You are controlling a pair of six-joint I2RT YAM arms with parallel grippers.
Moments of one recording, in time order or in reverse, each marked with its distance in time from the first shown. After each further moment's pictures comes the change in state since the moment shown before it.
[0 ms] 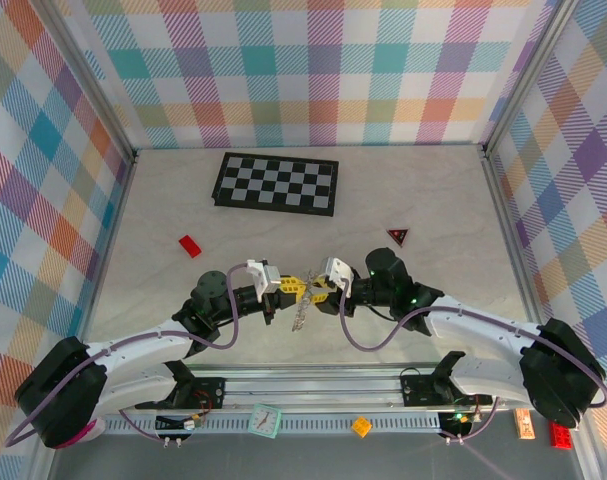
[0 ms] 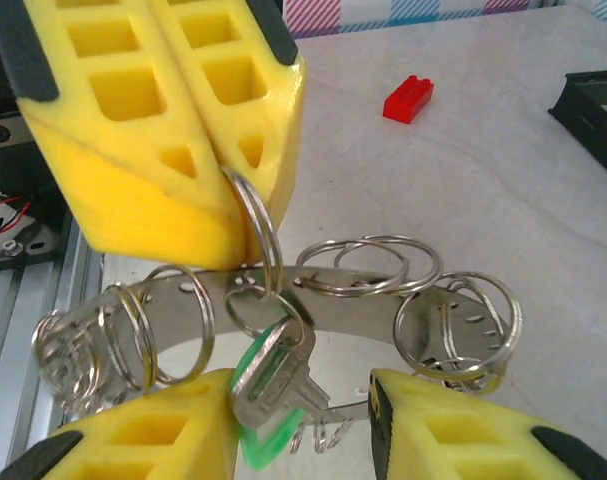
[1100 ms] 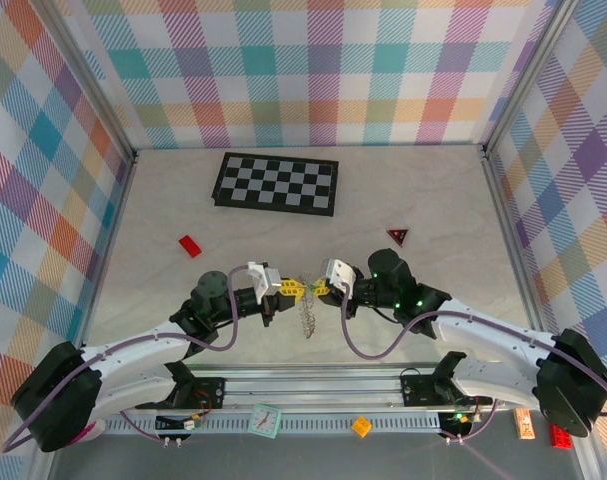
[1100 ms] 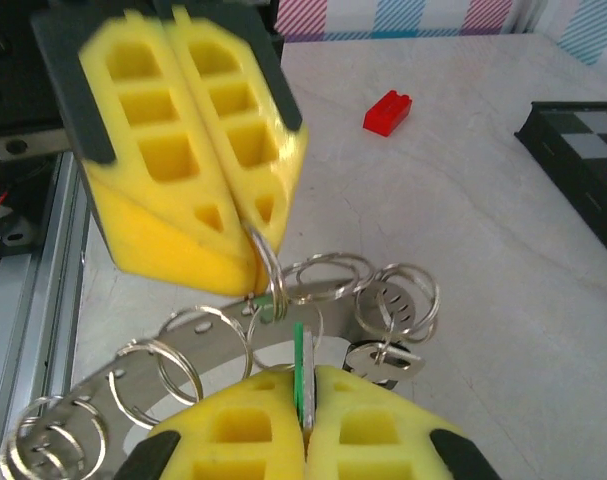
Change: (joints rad) left arm 0.000 -0.036 0.002 -0.093 0.000 0.035; right arm 0.031 -0.081 0.035 -0.103 0.078 -0.064
